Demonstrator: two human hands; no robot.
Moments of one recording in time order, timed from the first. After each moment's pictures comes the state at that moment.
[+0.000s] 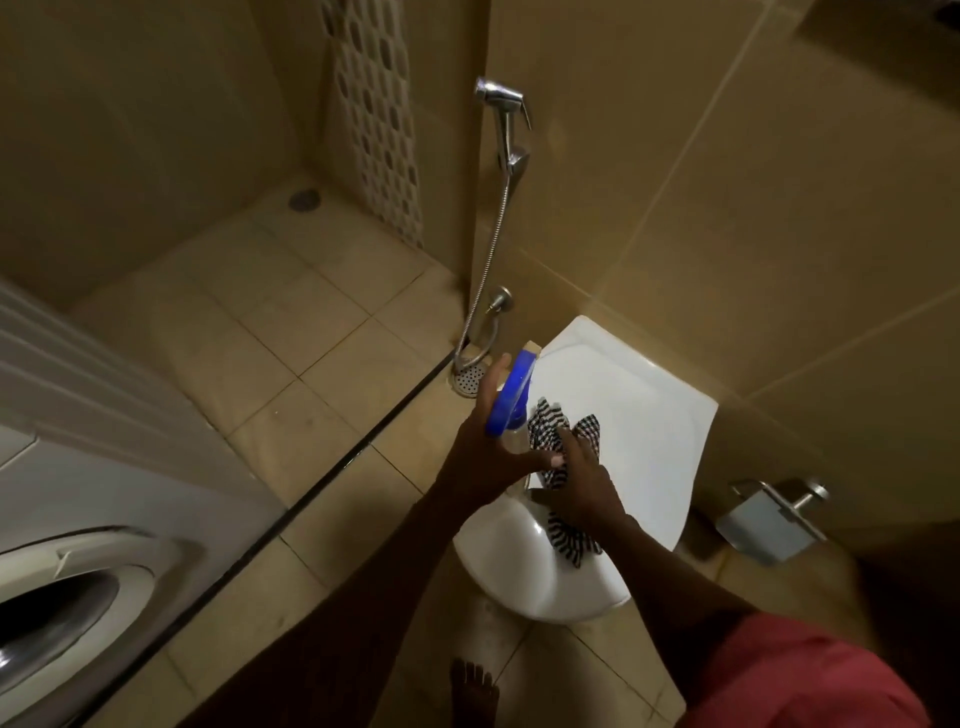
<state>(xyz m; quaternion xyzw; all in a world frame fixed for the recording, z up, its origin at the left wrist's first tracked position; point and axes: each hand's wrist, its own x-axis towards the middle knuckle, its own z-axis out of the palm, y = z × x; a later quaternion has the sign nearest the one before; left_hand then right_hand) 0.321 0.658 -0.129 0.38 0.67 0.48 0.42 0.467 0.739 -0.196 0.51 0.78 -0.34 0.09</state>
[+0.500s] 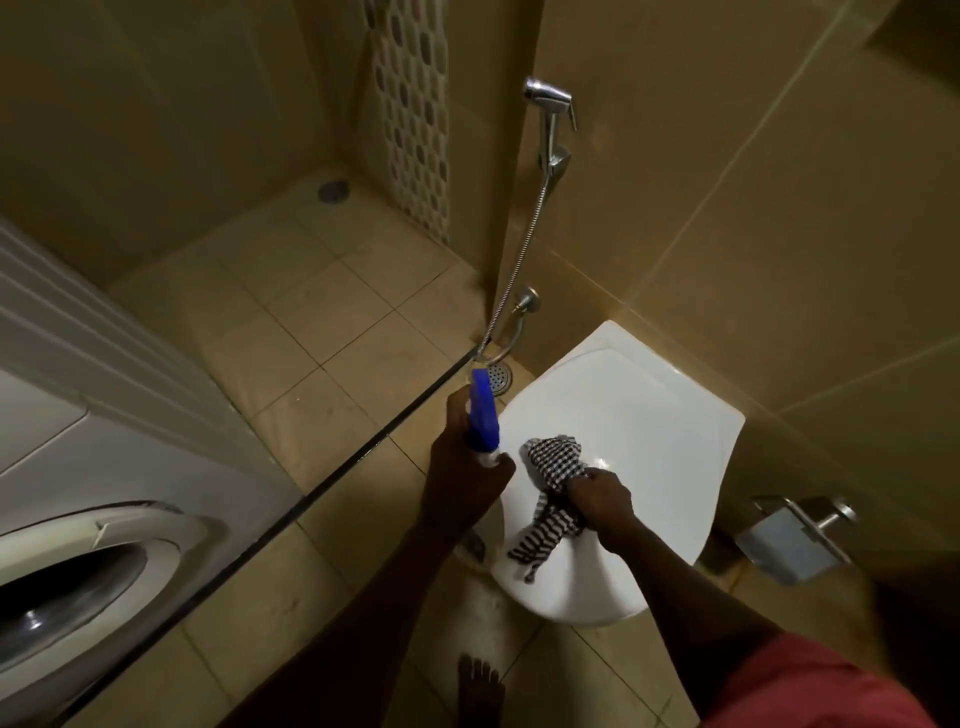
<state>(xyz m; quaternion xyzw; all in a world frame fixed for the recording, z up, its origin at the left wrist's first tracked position) 0.303 0.616 -0.144 0.30 0.76 0.49 0.29 0.449 0.727 -0.196 0.66 0.57 -0.49 0.04</state>
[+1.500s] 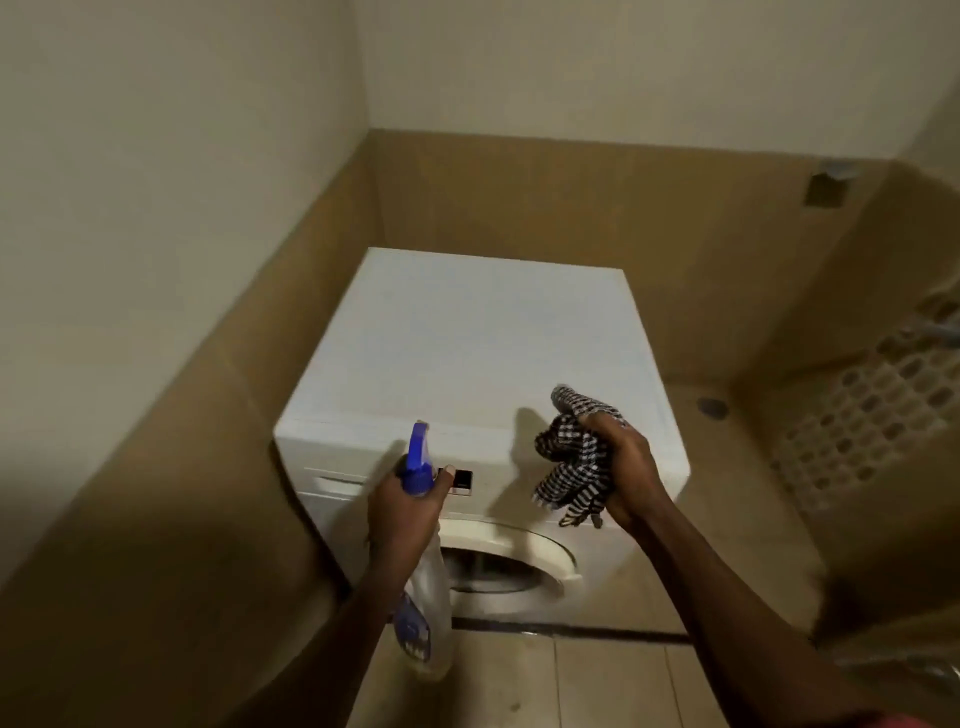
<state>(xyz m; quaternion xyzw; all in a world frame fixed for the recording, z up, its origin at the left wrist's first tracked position) 0.049 0.096 0.036 -0.19 0.78 0.60 -0.05 0.031 0.324 0.097 0.14 0.57 -0.81 0.02</state>
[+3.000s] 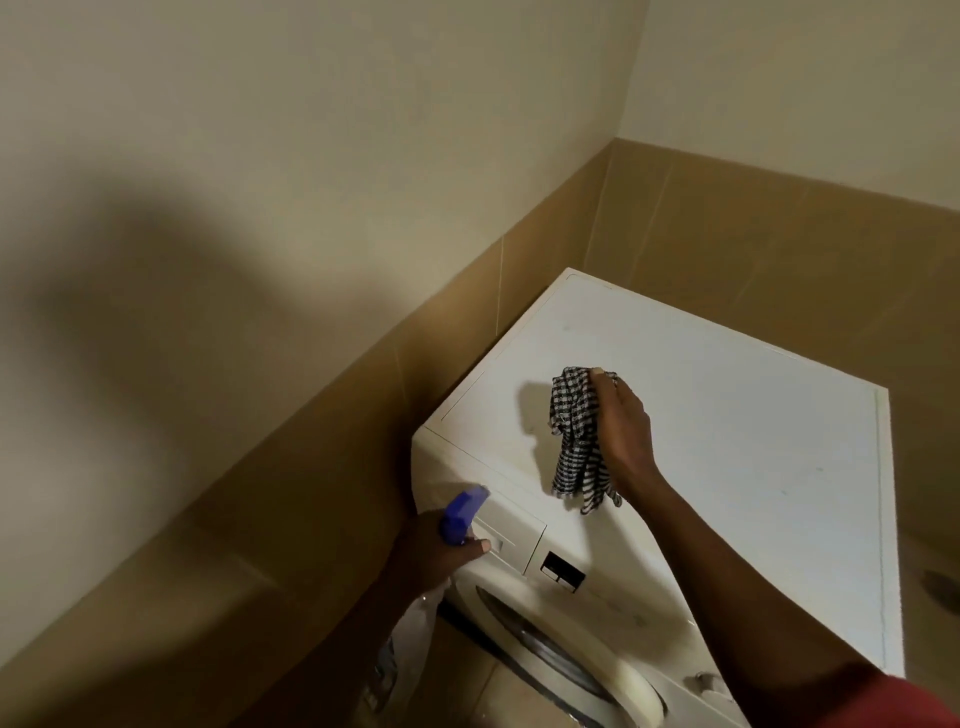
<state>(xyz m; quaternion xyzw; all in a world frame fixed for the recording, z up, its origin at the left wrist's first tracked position) 0.022 -0.004 0.022 -0.23 0.83 0.50 0.08 -0.151 0.161 0.112 -0.02 0.77 -0.64 0.08</state>
